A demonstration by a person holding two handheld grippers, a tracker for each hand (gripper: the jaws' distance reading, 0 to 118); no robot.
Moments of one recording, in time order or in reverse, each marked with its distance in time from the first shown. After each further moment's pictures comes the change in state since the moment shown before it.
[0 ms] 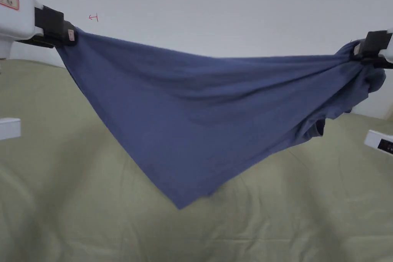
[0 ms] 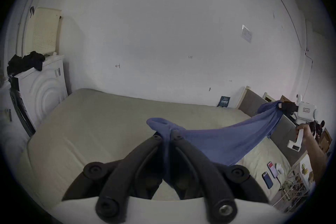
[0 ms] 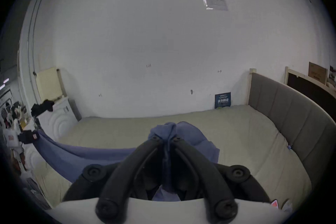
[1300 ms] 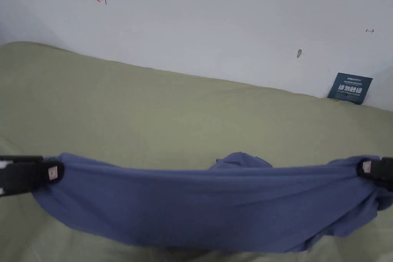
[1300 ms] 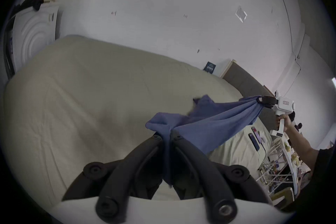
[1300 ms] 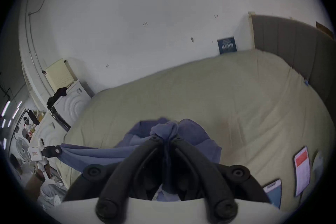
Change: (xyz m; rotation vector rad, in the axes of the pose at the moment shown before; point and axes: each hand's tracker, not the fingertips) left arm -0.044 -0.238 0.047 -0.256 -0.191 0.128; right arm 0.076 -0.209 0.051 -0.296 0.128 -0.165
